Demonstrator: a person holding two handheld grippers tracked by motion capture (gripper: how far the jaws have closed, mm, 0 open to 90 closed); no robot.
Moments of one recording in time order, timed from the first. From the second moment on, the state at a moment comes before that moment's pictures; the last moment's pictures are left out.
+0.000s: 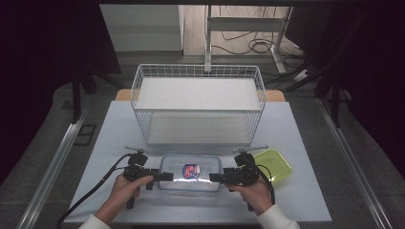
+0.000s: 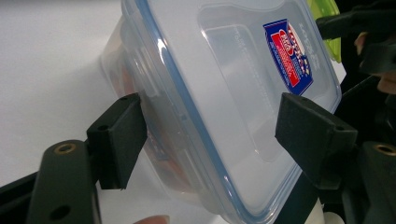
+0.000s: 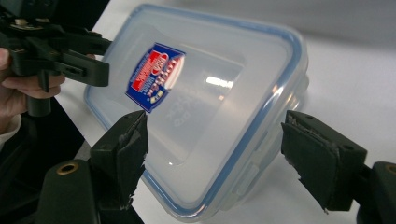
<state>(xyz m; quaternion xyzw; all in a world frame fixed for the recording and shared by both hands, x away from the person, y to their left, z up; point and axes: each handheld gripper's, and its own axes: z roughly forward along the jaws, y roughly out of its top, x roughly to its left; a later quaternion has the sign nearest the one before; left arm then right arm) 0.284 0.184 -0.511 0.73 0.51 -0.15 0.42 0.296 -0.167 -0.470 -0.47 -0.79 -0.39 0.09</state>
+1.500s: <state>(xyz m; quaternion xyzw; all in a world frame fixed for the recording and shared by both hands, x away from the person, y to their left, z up) 0.251 0.197 -0.495 0.75 0.46 -0.10 0.46 0.282 -0.184 -0.482 -0.46 -0.77 -0.43 0.12</state>
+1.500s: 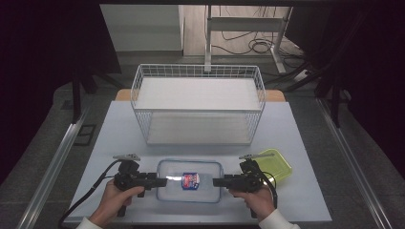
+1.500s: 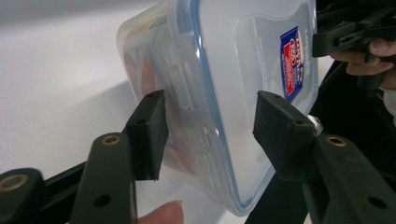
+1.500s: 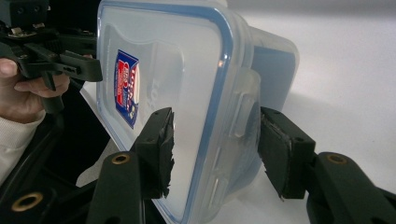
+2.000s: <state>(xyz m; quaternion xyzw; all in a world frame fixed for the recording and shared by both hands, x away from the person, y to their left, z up) 0.246 0.197 -0.492 0.75 0.46 -0.09 0.47 0.278 -0.185 -0.478 -0.45 -0.77 -0.43 0.11</state>
